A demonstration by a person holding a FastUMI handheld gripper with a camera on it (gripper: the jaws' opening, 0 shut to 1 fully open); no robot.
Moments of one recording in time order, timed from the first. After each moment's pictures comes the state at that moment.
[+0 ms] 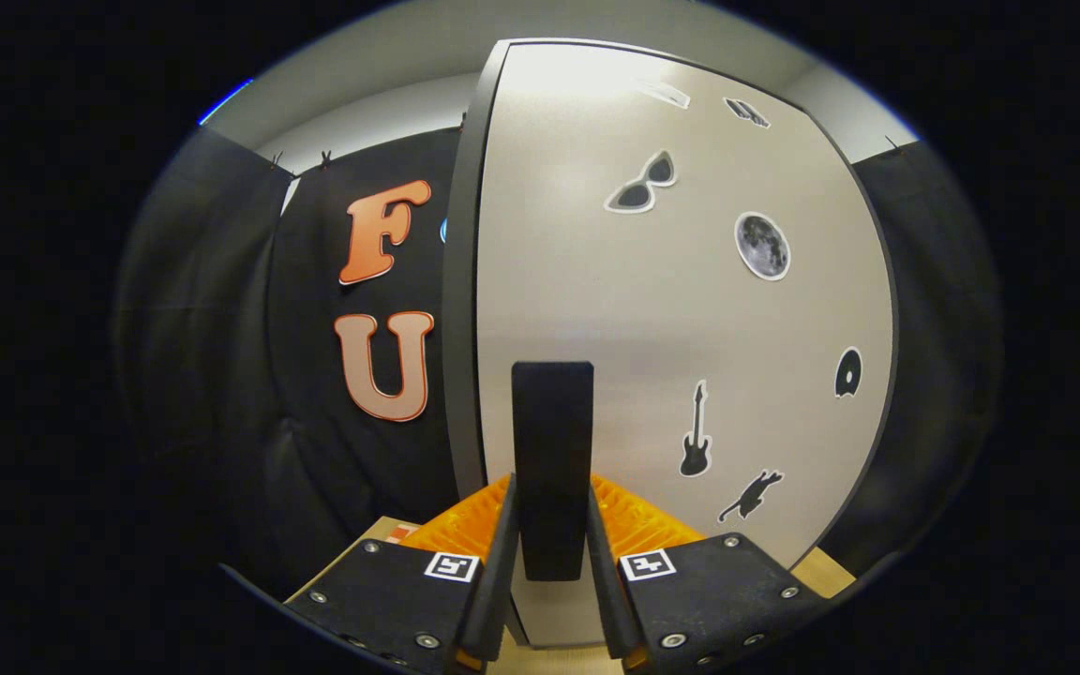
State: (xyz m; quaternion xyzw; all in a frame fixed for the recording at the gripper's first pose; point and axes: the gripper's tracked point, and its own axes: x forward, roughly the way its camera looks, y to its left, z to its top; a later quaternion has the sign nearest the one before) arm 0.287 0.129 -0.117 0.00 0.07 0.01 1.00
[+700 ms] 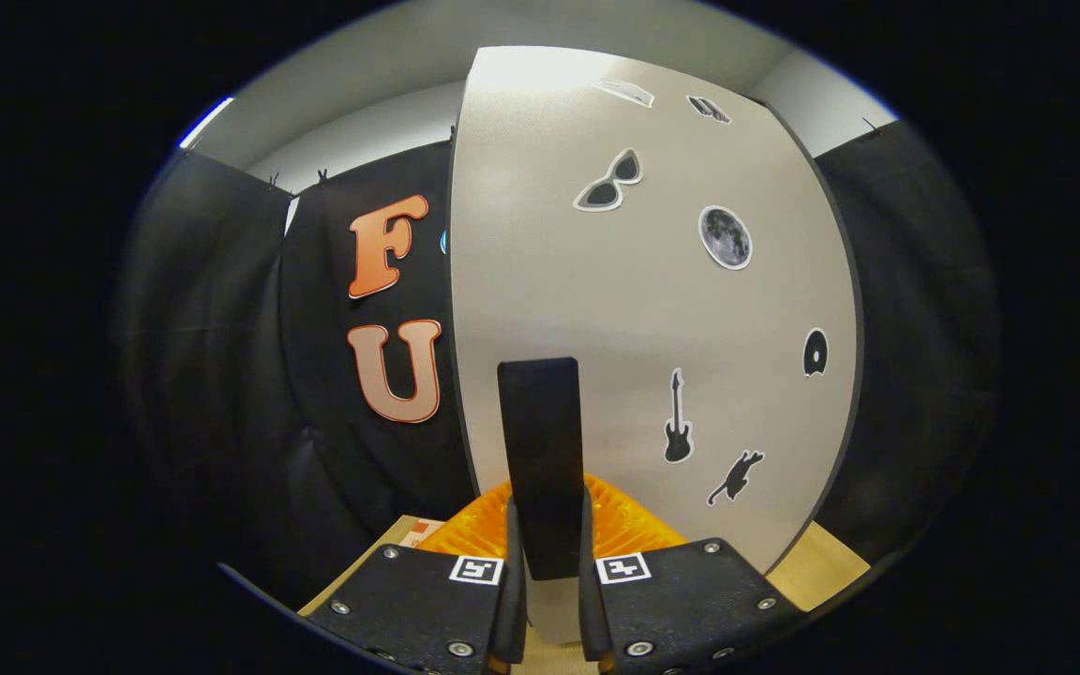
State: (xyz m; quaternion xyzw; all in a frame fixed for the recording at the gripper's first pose) arm 0.245 0.118 -0.112 0.02 0.07 0.02 1.00
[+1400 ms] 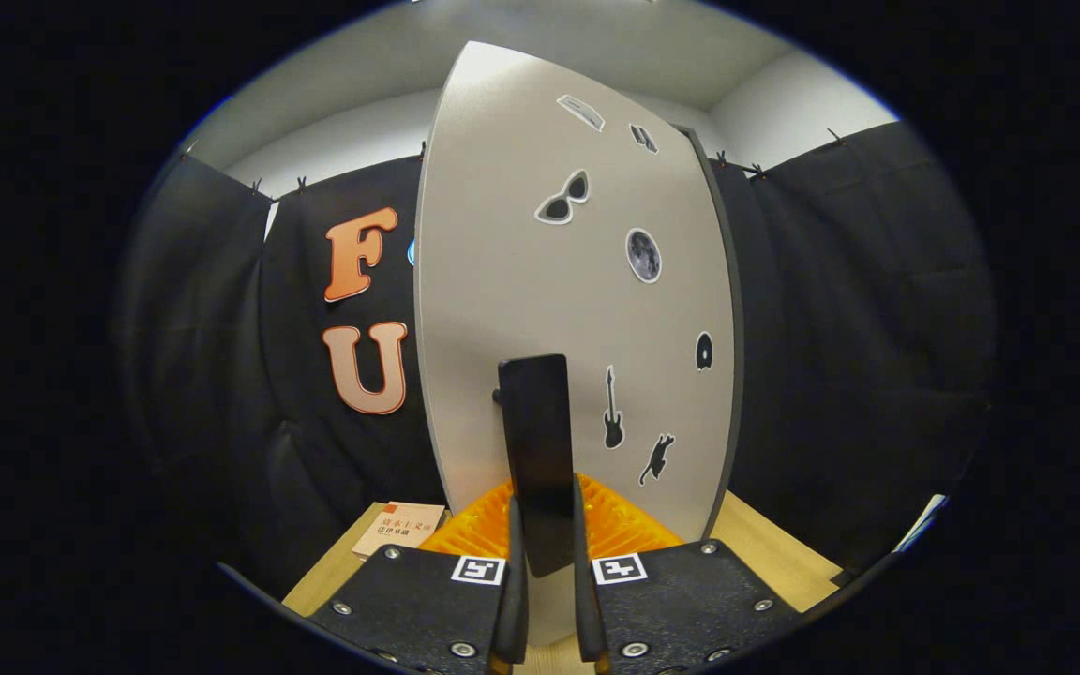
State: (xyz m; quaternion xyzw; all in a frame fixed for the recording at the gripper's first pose) arm 0.198 0.082 -0.102 0.02 0.06 -0.03 1.00
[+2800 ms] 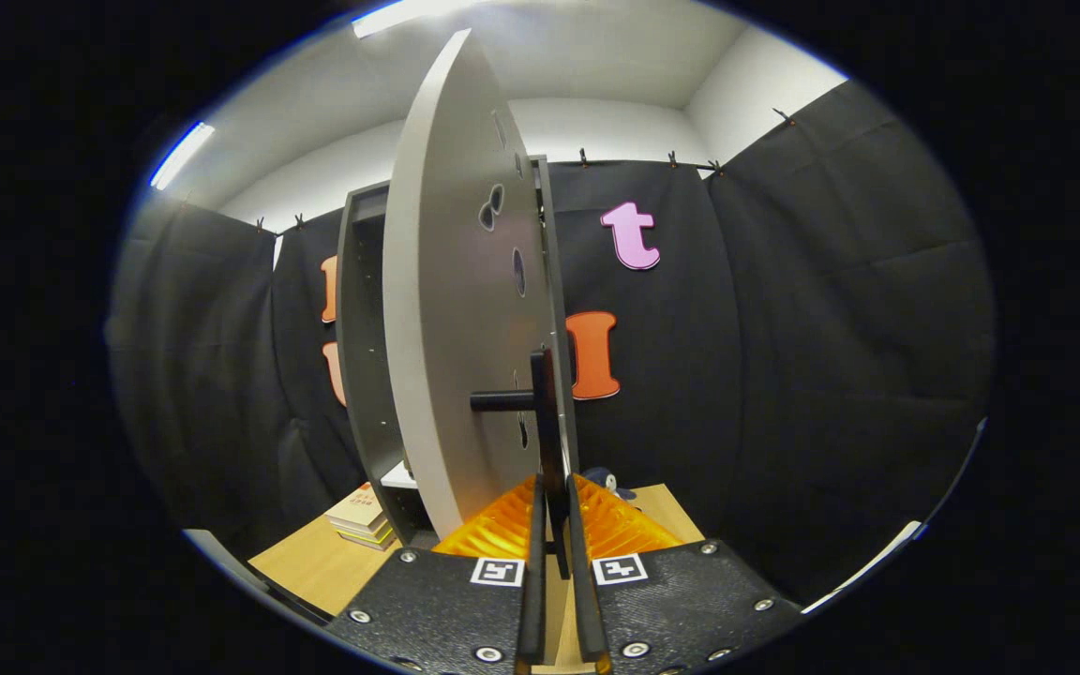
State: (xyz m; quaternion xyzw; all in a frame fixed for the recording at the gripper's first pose) arm 0.146 -0.116 -0.106 0.04 0.04 0.02 1.00
